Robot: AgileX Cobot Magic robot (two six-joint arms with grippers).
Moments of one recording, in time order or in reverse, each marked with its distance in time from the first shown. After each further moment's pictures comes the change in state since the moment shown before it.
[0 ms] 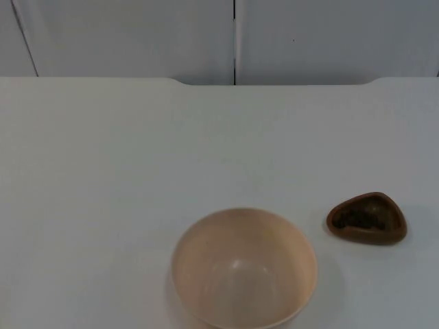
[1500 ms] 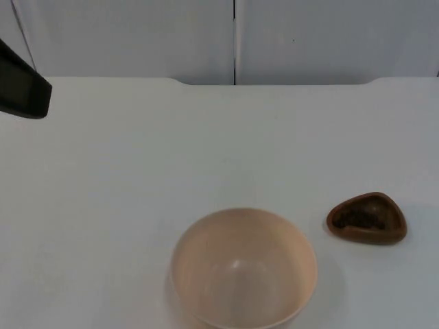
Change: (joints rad) right arm 0.000 0.000 0.000 0.000 0.000 -0.005; left arm 0.000 0.388 0.000 -0.176 0.017 0.206
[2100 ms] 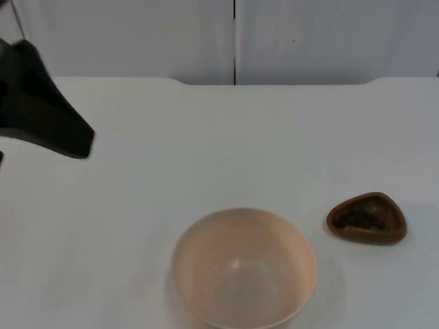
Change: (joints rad) right arm 0.000 0.000 0.000 0.000 0.000 0.000; left arm -0.122 0.190 0.000 0.052 -0.111 -0.004
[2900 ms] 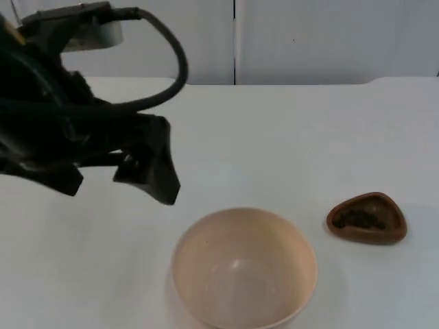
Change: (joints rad) right arm 0.000 0.000 0.000 0.000 0.000 0.000; left arm -0.351 0.302 -0.111 0.334 -0.210 -0.382
